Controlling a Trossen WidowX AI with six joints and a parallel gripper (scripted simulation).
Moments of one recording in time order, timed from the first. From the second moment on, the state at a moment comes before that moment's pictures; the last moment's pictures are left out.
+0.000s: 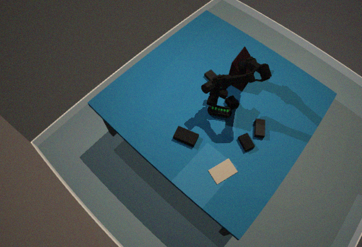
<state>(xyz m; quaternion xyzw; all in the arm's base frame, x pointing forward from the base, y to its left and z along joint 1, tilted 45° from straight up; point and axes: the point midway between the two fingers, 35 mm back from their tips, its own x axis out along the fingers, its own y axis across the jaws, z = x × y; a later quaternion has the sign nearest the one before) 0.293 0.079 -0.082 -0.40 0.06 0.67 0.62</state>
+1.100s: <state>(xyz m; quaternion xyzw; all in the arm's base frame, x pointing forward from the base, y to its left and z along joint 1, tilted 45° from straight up) 0.268 0.134 0.015 -0.42 0.09 0.73 0.53</state>
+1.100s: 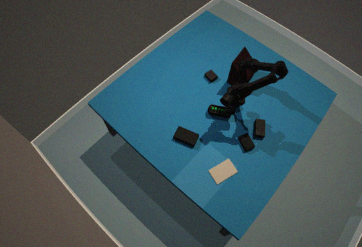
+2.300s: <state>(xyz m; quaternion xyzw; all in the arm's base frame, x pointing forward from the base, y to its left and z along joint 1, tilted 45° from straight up) 0.262 0.165 -0.014 -0.41 0.09 0.73 0.53</state>
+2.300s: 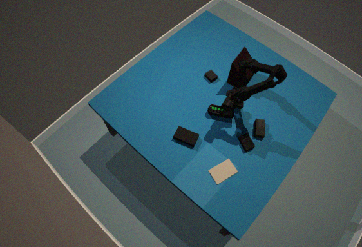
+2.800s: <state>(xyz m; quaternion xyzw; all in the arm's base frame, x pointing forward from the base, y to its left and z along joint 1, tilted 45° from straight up) 0.270 0.134 0.013 -0.41 0.09 0.74 0.53</state>
